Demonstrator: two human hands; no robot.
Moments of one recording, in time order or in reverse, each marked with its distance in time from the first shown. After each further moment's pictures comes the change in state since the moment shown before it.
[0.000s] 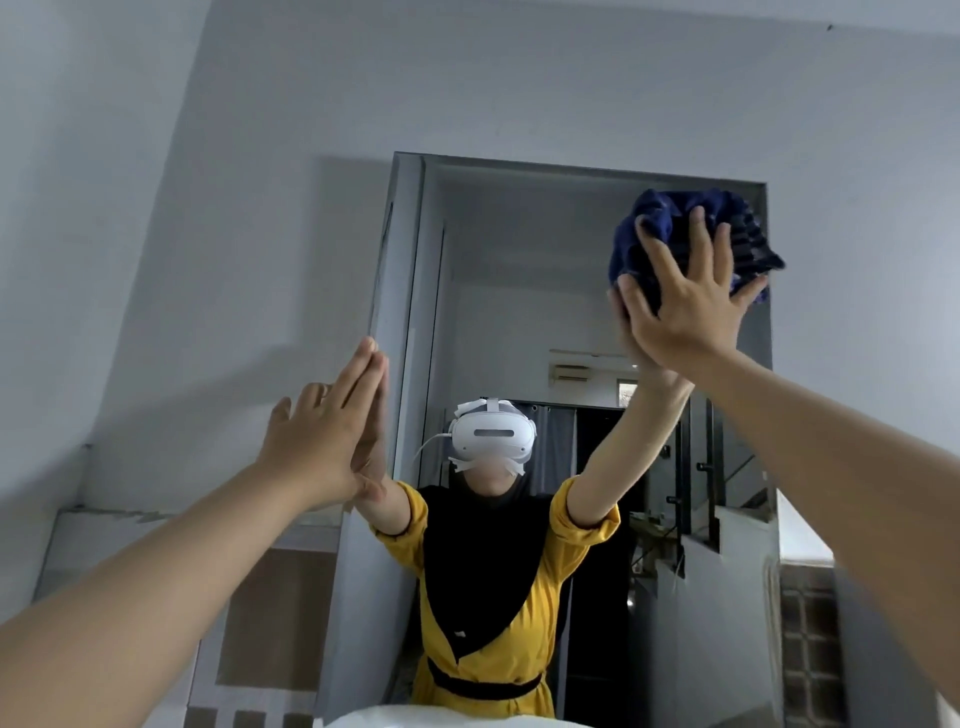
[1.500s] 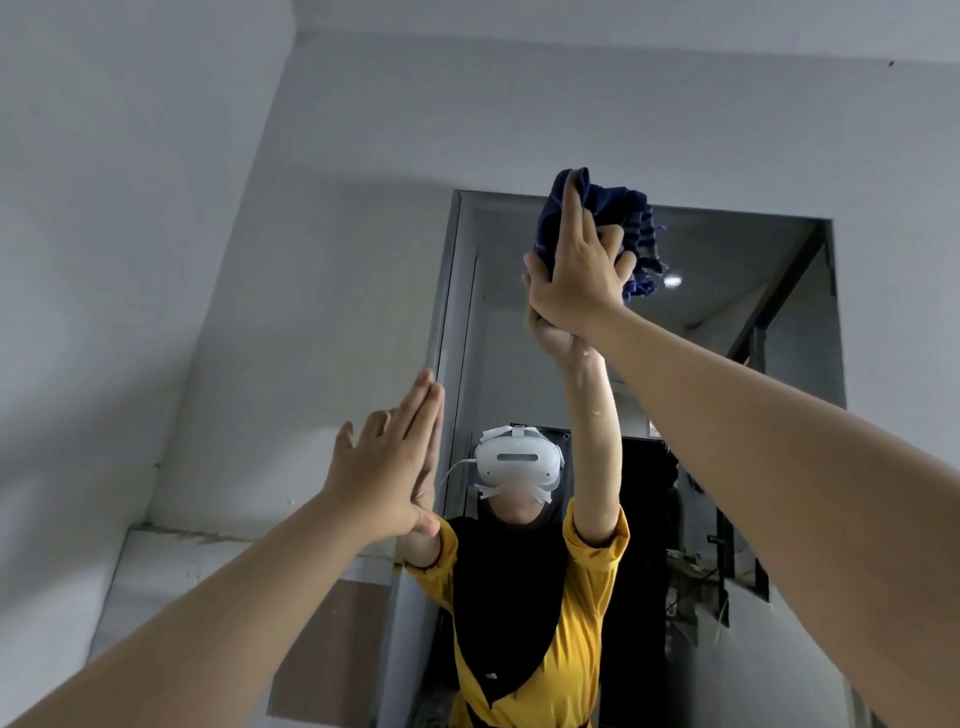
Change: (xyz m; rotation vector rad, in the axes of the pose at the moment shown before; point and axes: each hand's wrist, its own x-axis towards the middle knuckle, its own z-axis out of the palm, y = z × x) left_hand 0.003 -0.004 0.001 -0.037 -0.033 0.036; right_hand 0.043 -0.160 0.012 0.287 -0.023 -0.114
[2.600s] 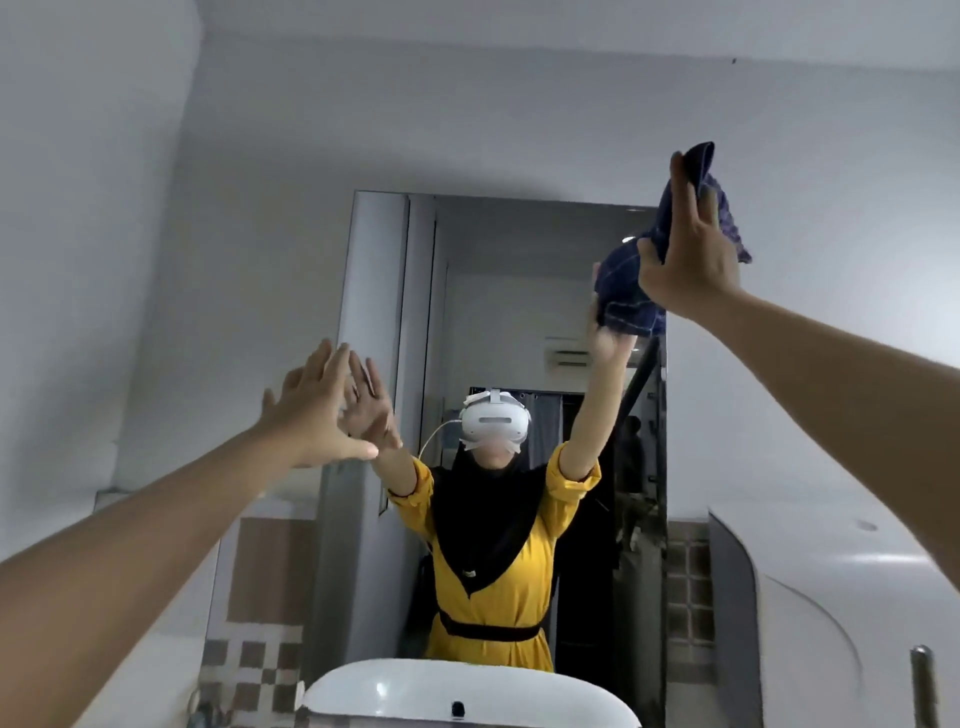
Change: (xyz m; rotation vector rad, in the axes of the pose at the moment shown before) left_hand -0.022 0.049 -0.076 -0.214 -0.139 -0.174; right_hand -0.037 0.152 -0.181 -0.075 0.002 0.100
